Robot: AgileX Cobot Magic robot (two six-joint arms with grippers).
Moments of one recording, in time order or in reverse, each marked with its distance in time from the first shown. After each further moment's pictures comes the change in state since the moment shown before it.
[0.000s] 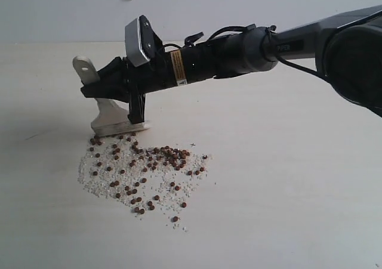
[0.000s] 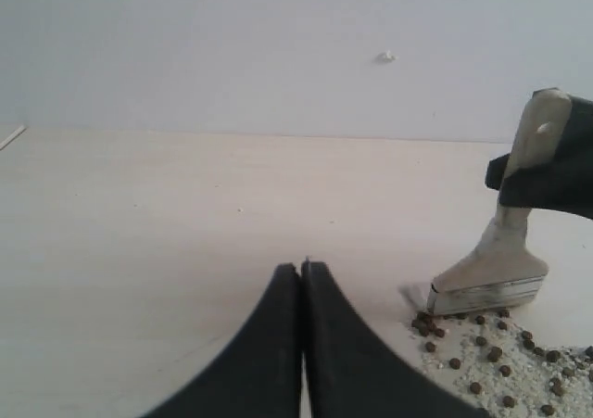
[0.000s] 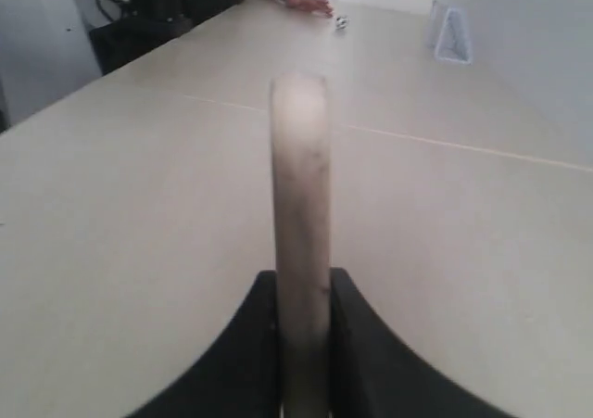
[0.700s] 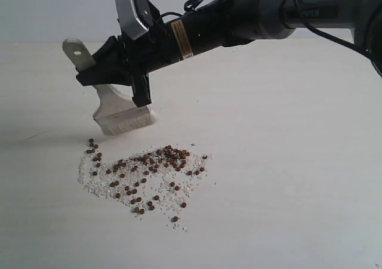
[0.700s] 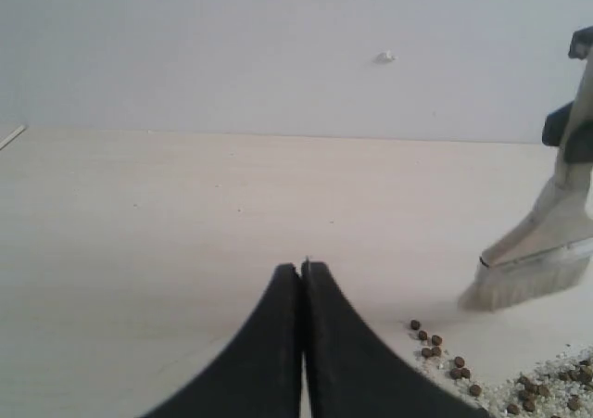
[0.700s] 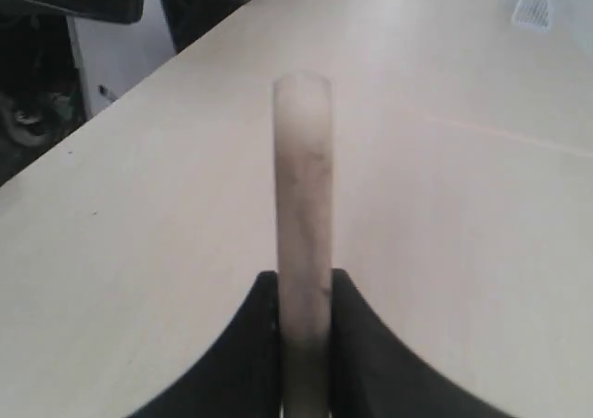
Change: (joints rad) left arm 0.000 0.000 0.000 0.000 0.000 0.000; right arm 0.000 -0.151 -0.007 -0.206 -0.017 0.182
